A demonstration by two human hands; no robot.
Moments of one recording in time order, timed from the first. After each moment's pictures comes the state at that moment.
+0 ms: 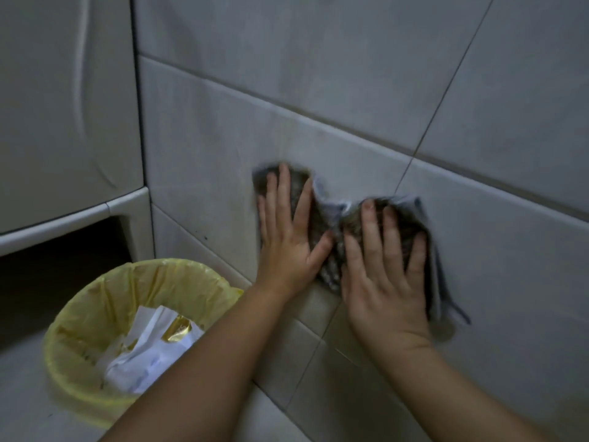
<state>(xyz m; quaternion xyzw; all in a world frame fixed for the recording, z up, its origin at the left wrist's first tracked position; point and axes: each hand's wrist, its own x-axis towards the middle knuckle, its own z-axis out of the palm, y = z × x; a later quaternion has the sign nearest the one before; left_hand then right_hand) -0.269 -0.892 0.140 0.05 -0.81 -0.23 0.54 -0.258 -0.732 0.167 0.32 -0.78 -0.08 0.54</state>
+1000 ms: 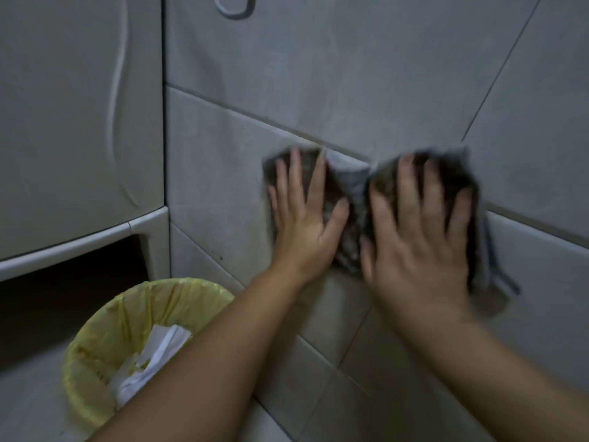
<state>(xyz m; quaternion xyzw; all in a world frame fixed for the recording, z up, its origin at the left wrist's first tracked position) -0.274 -0.908 0.199 0.07 -0.78 -0.30 0.54 -0.259 -0.760 0.243 0.29 -0.76 -0.08 0.57</state>
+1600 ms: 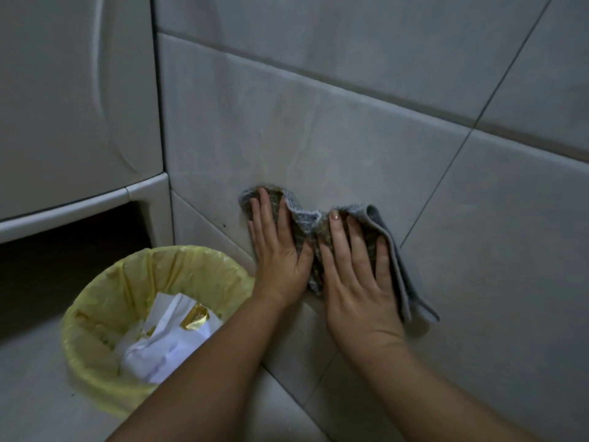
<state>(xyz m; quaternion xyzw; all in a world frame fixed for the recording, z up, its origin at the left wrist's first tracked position) -0.277 -0.921 0.069 0.12 -0.80 -0.28 0.52 -0.260 -0.779 0.120 0.39 -0.77 -0.09 0.49</state>
